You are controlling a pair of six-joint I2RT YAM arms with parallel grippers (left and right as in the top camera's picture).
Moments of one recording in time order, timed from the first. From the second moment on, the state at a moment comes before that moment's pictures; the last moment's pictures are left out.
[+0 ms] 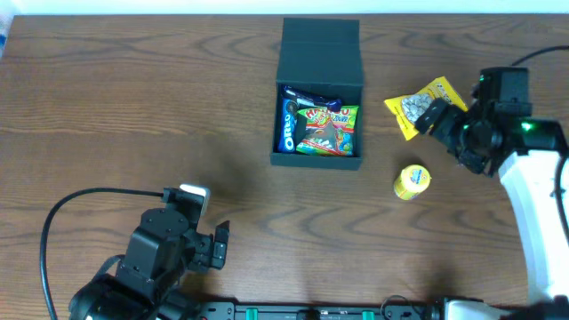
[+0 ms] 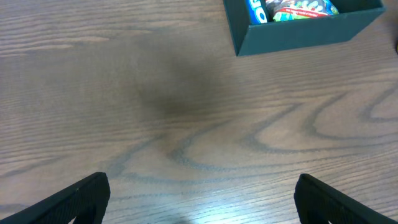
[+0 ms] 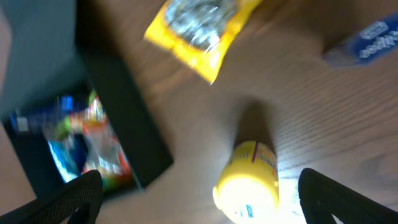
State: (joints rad) left arm -0.47 0.56 0.84 -1.13 -0.11 -0.19; right arm -0.06 1.46 1.25 -0.92 -0.14 0.68
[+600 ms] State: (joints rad) left arm -0.47 0.56 0.84 -1.13 -0.11 -0.19; right arm -0.10 1.99 1.71 -0.91 -0.19 1.06
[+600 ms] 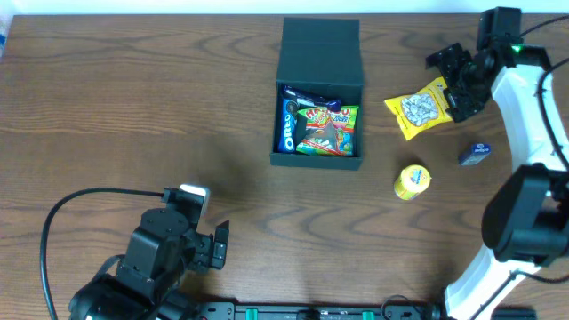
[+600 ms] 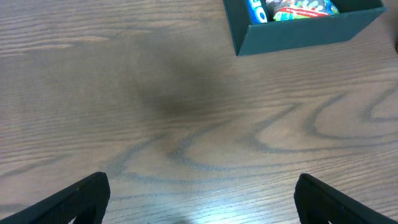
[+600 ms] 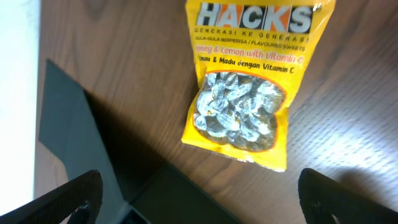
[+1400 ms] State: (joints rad) left arm -0.47 0.56 0.84 -1.13 -0.11 -0.19; right arm -0.10 2.16 1.71 -0.84 -0.21 1.31
